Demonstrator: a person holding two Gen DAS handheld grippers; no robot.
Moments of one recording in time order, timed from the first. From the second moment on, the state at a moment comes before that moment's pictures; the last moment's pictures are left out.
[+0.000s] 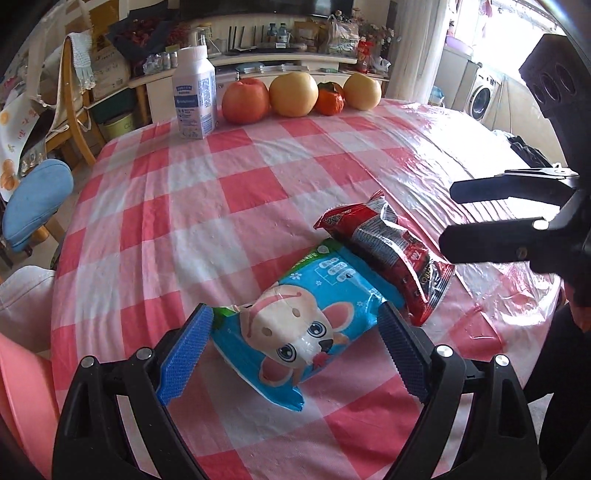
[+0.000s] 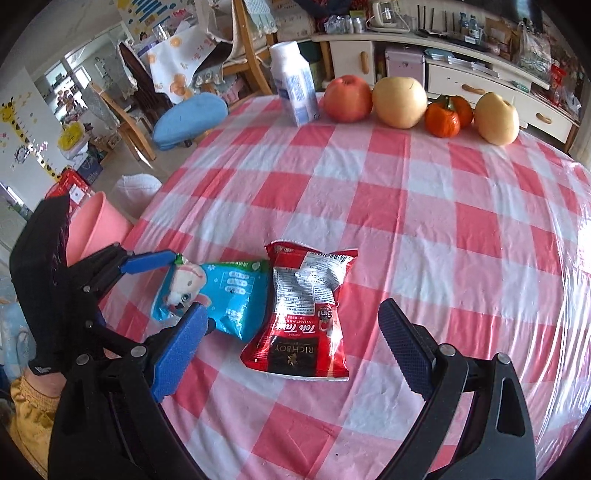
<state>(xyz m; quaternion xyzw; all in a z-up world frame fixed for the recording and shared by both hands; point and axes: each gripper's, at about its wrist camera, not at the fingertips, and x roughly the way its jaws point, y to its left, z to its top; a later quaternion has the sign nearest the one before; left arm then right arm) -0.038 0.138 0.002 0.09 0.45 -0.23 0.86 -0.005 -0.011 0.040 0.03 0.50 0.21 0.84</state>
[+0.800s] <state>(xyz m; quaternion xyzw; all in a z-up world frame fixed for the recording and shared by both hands) -0.037 0.128 -0.012 0.11 0.49 -0.25 0.83 0.016 0.007 -0.001 -0.07 0.51 0.18 0.84</state>
